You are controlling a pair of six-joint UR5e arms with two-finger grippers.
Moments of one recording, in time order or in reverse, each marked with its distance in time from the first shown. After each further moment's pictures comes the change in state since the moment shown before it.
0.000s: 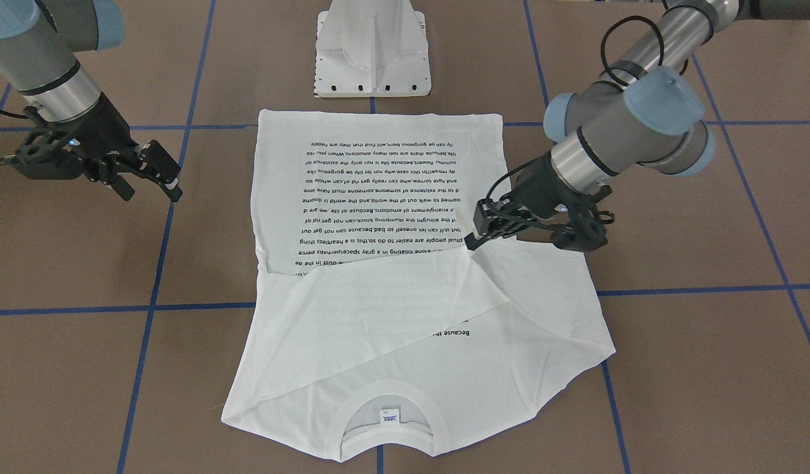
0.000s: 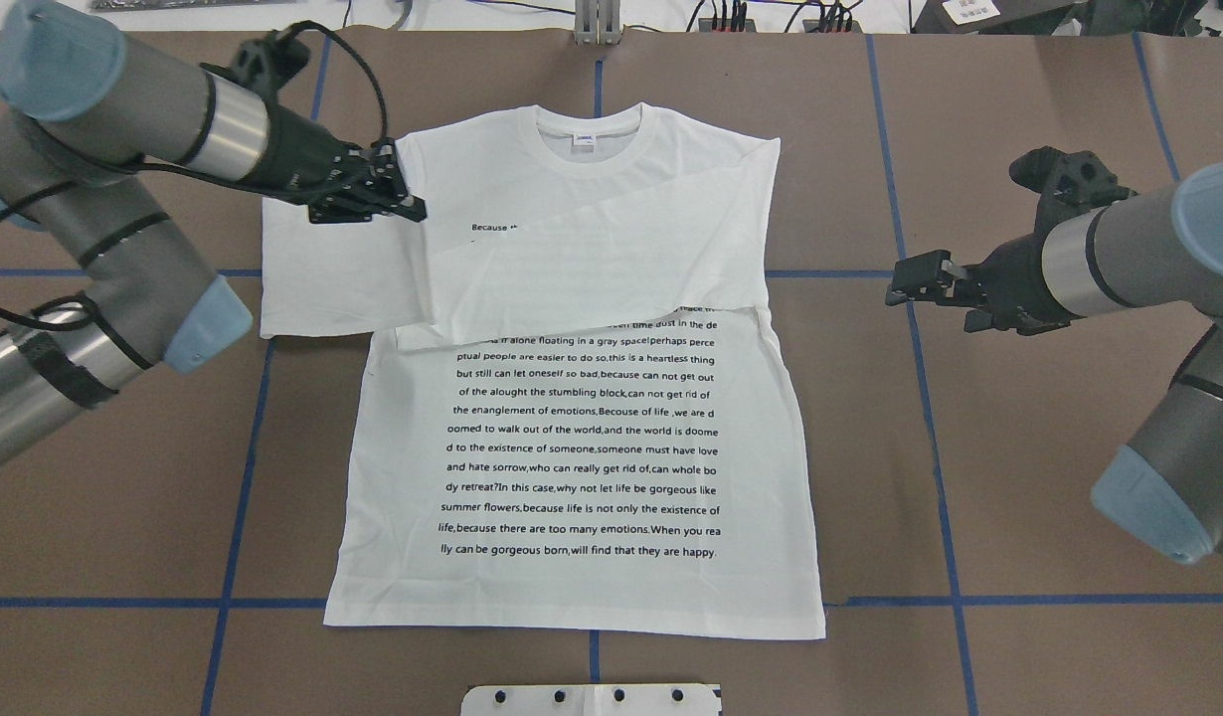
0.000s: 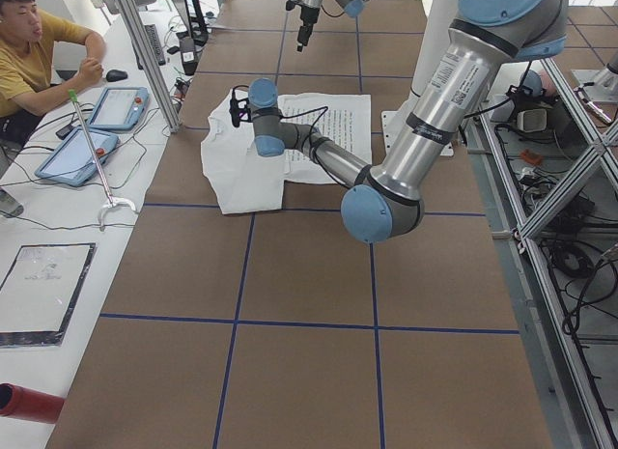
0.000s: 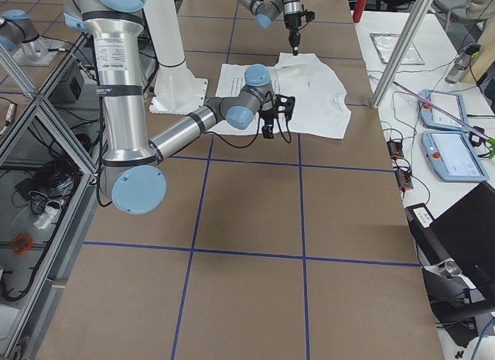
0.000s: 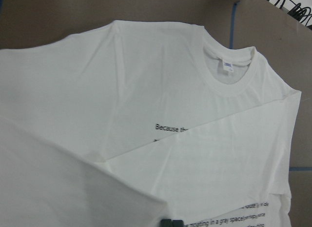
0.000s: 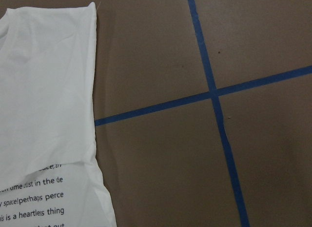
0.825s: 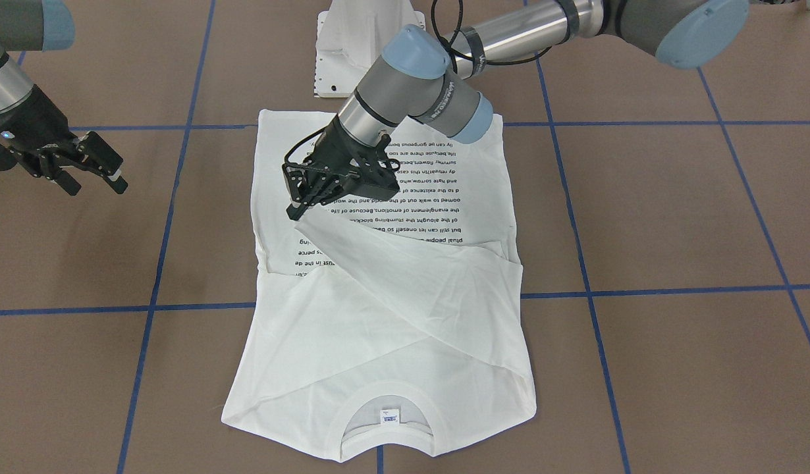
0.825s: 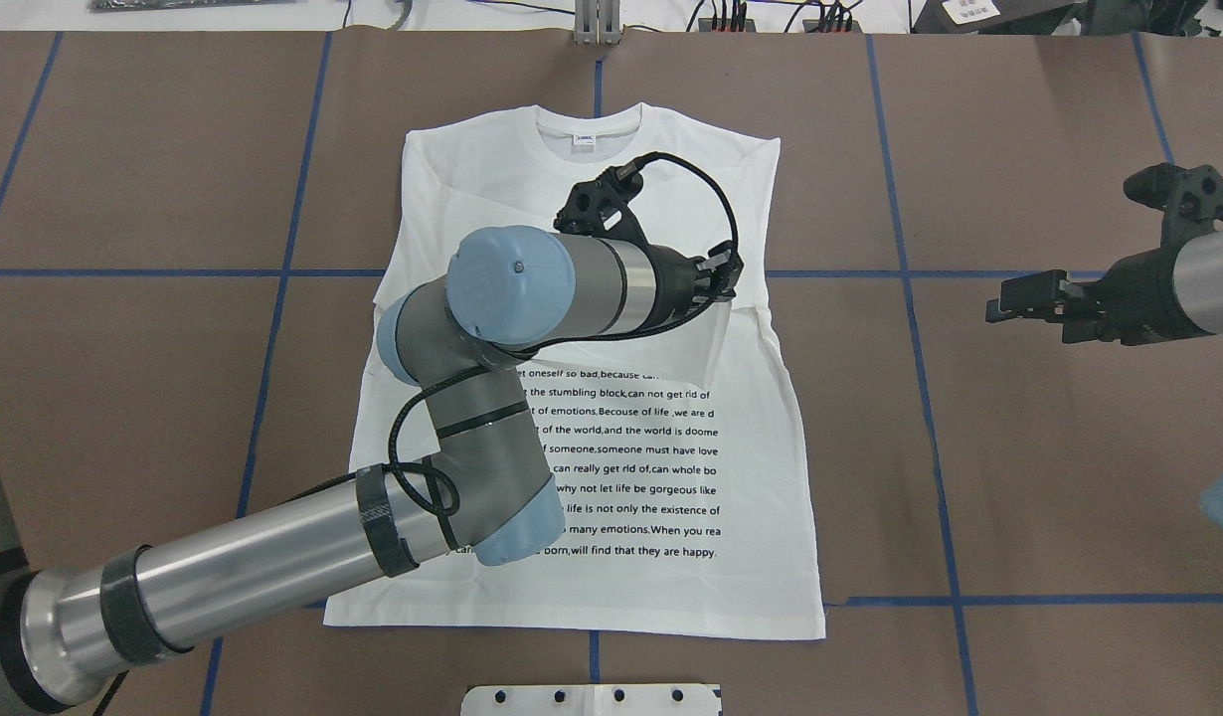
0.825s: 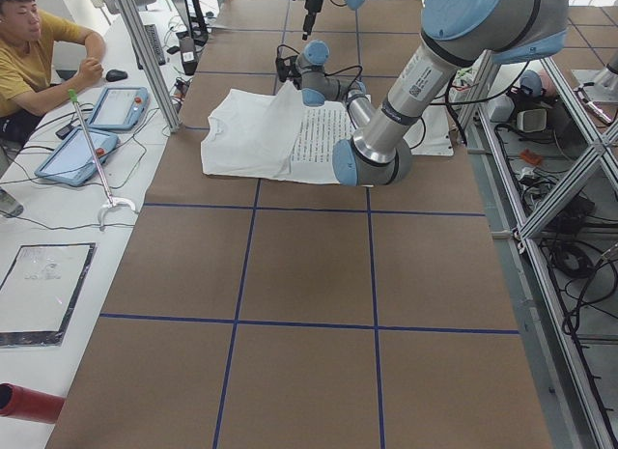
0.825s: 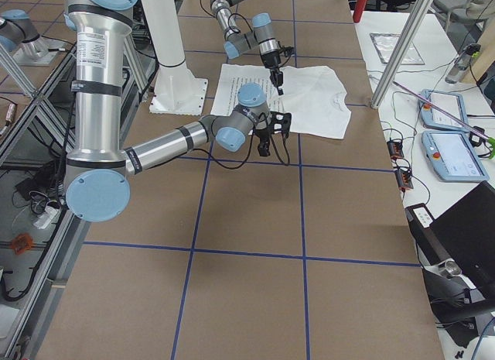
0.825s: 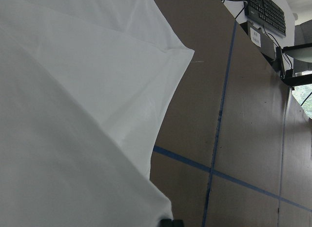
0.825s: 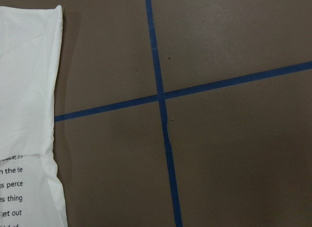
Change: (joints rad) left arm 0.332 -0.305 0.171 0.041 0.489 -0.132; right arm 0.094 -0.163 -0.007 0.162 0.091 -0.093
